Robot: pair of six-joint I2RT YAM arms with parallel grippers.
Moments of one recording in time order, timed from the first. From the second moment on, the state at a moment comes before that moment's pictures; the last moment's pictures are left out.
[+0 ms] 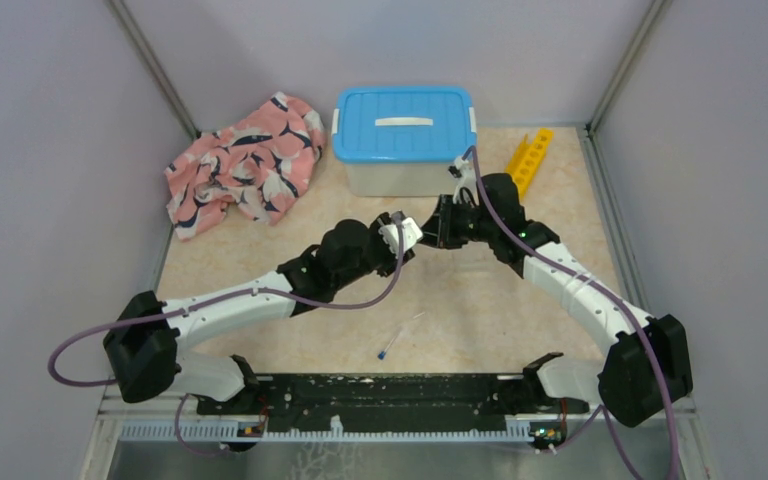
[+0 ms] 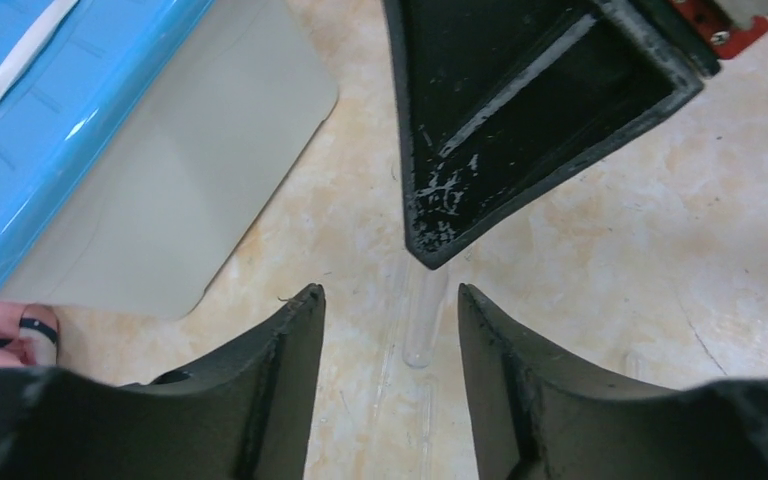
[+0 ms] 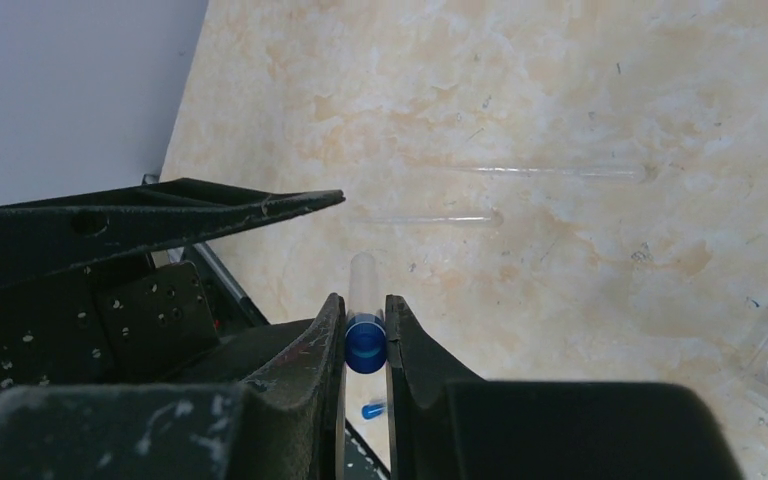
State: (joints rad) left arm -0.99 1.35 0.87 0.18 -0.12 0.32; right arm 0.46 1.22 0.92 -0.23 -0.51 0.51
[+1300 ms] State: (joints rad) left arm -1.01 1.45 0.96 -0.25 -0.08 -0.04; right arm 0.46 1.25 1.05 -0.57 0.14 0.27
